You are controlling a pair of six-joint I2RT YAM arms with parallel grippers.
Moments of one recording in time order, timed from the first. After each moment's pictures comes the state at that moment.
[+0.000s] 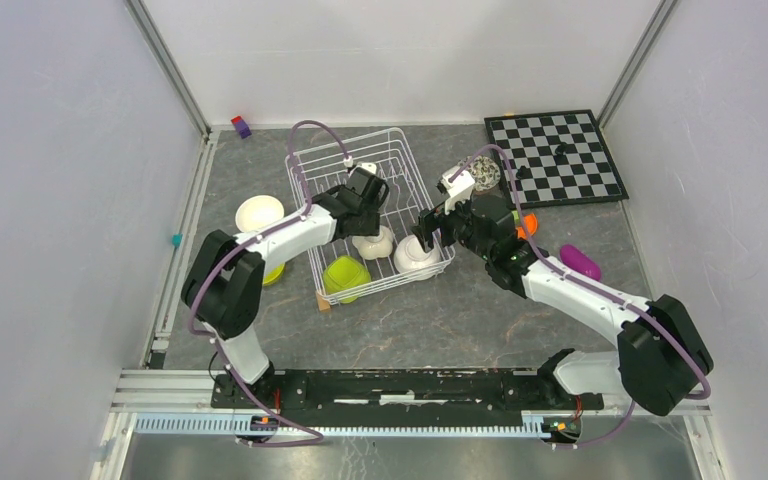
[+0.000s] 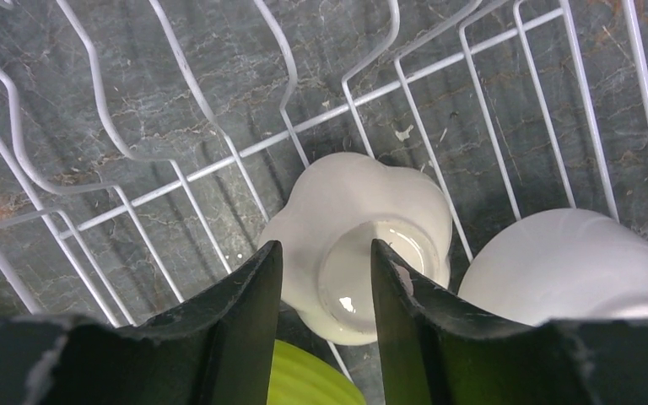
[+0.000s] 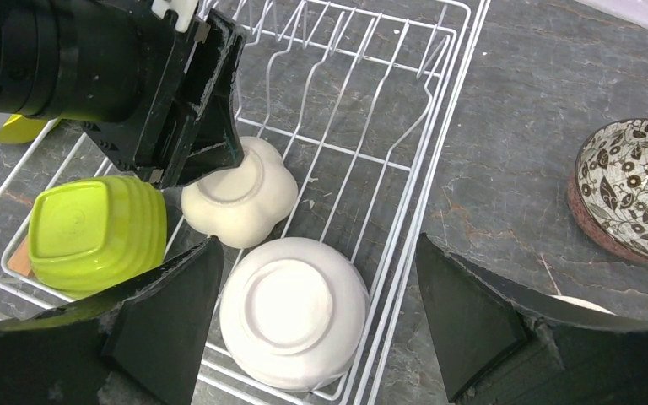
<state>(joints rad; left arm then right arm) -0.61 1.74 1.22 -0.41 -0.28 -0.43 0.62 1.29 0.74 0.27 -0.05 0.04</state>
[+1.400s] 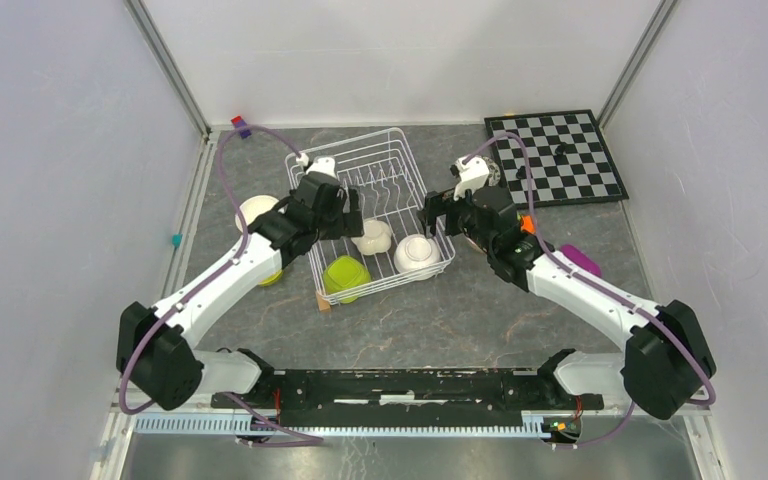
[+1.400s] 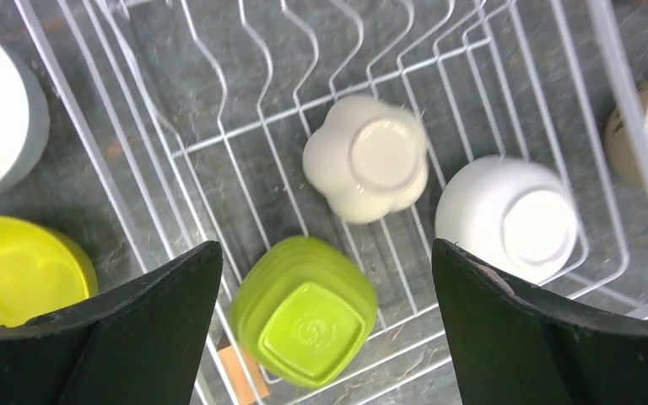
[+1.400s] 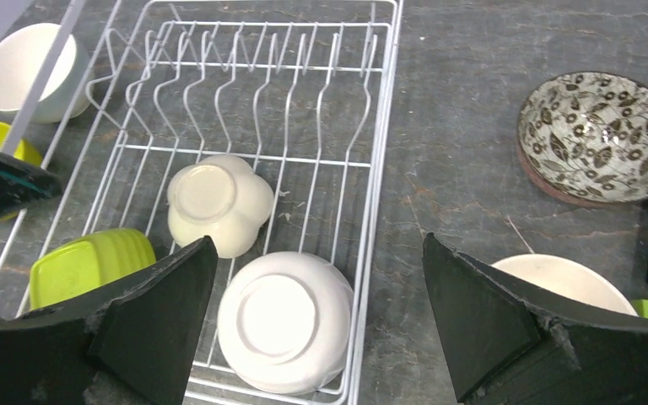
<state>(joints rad) -0.58 1.32 1.11 -0.51 -0.28 -0.46 0.62 1.27 0.83 0.12 0.13 0.18</state>
